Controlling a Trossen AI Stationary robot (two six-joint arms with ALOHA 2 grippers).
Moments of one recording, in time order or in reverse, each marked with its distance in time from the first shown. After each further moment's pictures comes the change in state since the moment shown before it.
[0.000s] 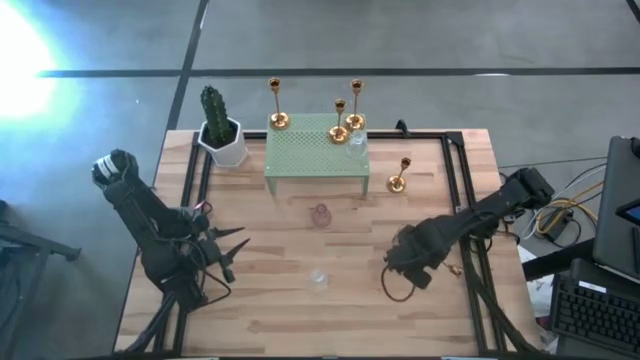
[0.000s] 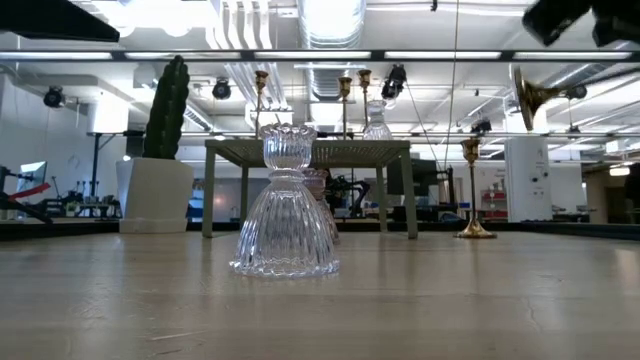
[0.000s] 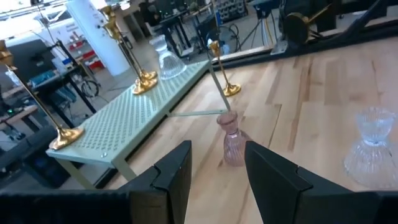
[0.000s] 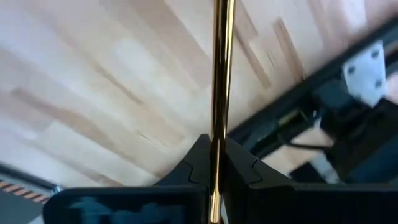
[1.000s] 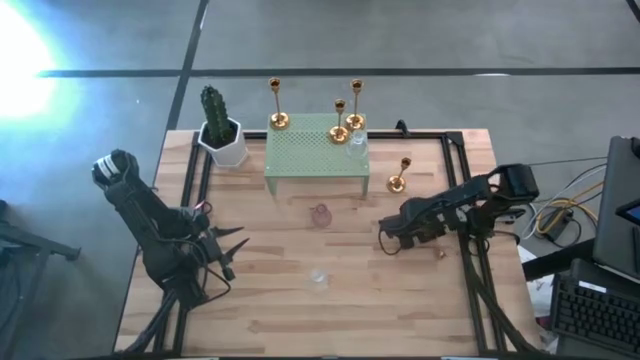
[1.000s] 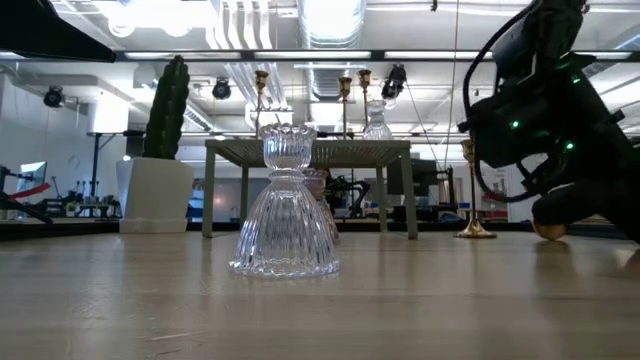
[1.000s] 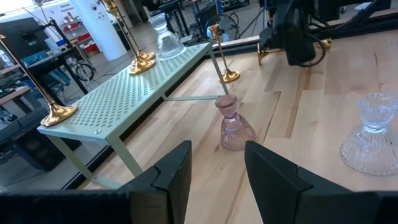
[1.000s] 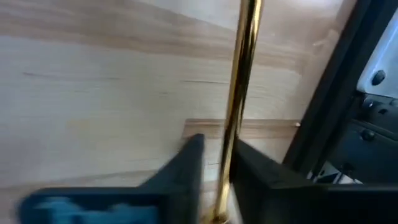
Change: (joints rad) left arm -0.006 0.000 -0.042 -0.012 0.051 -0.103; right arm -0.385 0.075 -0.597 0.451 0.099 0.289
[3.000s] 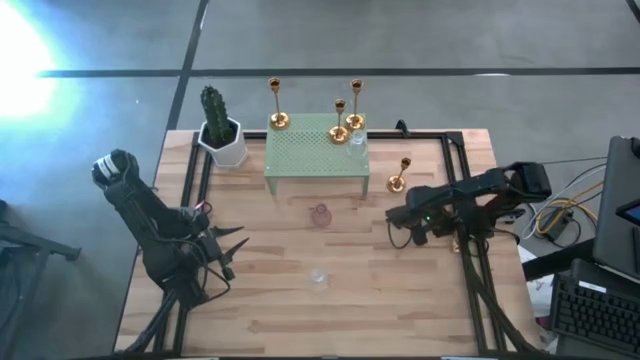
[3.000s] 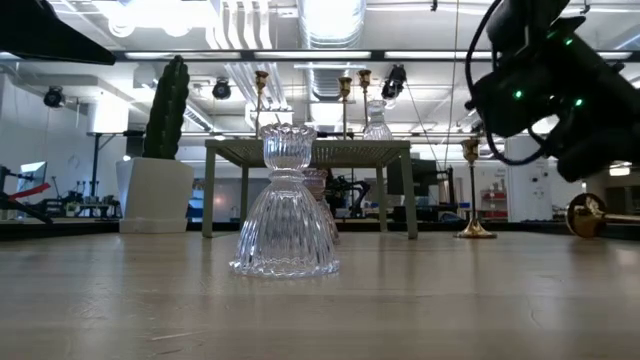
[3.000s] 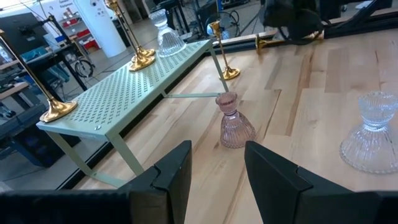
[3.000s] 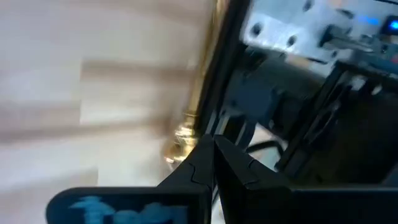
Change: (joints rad) left arm 0.000 0.000 0.000 -0.014 0.011 -0.023; right arm -0.061 -0.108 0.105 -0.365 -0.072 -0.097
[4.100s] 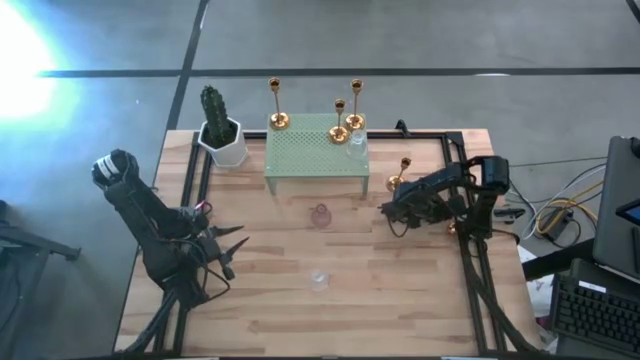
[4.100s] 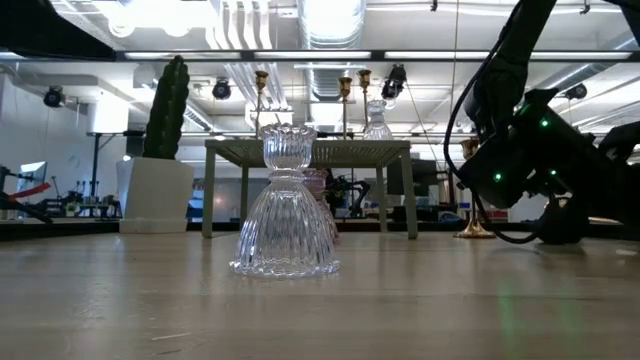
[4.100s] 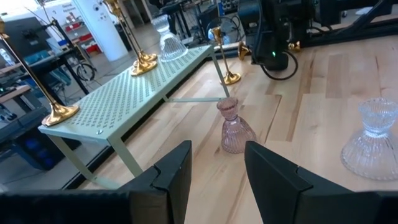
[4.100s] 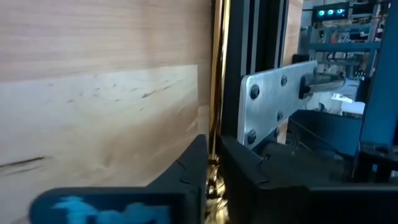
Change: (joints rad) left arm 0.001 0.000 0.000 0.000 -0.020 -0.006; right arm -0.224 0.324 -0.082 0.185 0.356 0.174
